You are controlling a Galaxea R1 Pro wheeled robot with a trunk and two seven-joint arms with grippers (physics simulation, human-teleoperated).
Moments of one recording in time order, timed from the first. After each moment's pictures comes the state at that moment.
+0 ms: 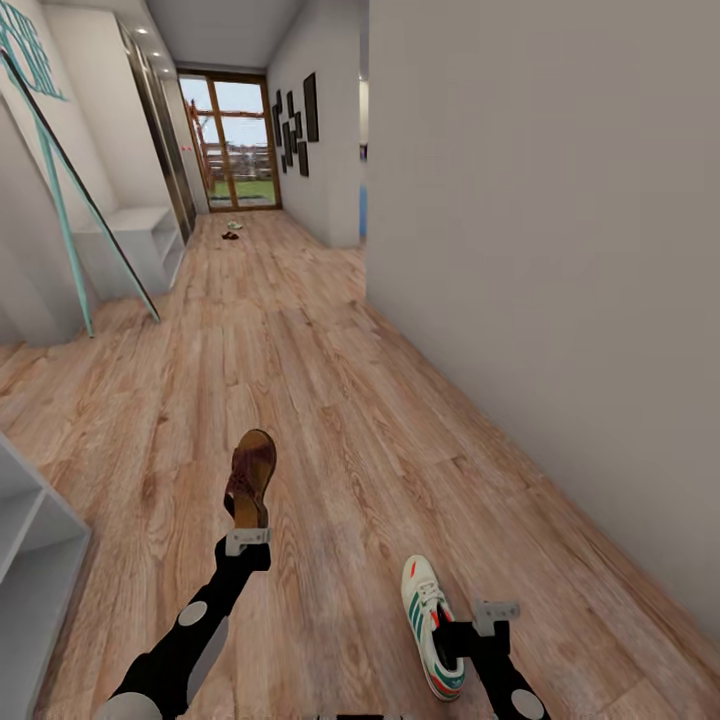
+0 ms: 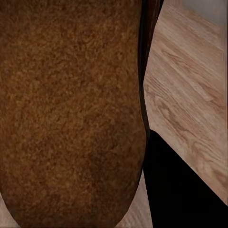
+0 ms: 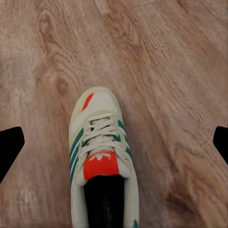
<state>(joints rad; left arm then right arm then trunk) -0.49 0.00 0.00 -0.59 0.07 -0.30 -0.11 -0.31 0.02 0.06 -0.58 -0.02 -0.28 -0.01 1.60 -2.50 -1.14</state>
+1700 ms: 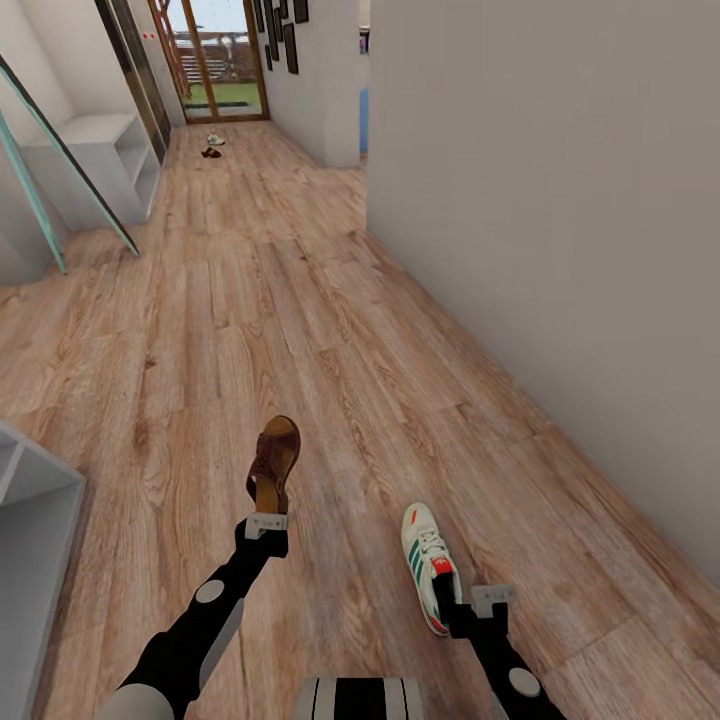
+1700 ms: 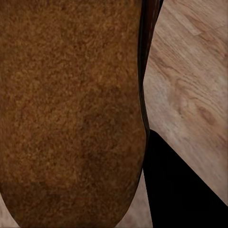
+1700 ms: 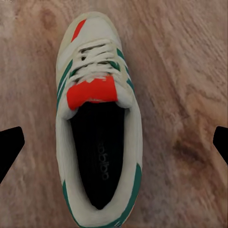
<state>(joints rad) -0.49 -0.01 -0.10 -0.73 0.07 -0.17 -0.12 -0.35 0.02 0.06 -0.59 -0.01 -0.27 -0.01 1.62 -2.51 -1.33</state>
